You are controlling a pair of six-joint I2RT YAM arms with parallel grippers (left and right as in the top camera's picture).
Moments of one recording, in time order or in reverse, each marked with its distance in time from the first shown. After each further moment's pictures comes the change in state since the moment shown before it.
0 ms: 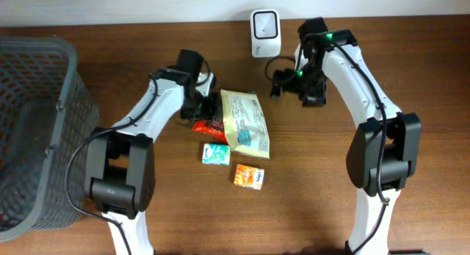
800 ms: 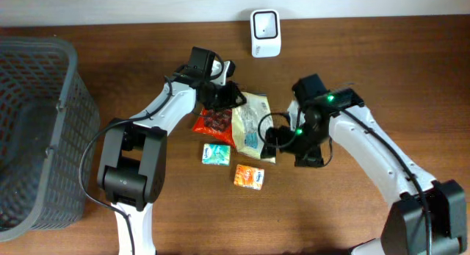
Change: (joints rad) left arm -0.050 0.085 -0.002 0.349 0.249 -0.124; right arm 0.143 -0.525 -0.678 0.116 -0.161 0.111
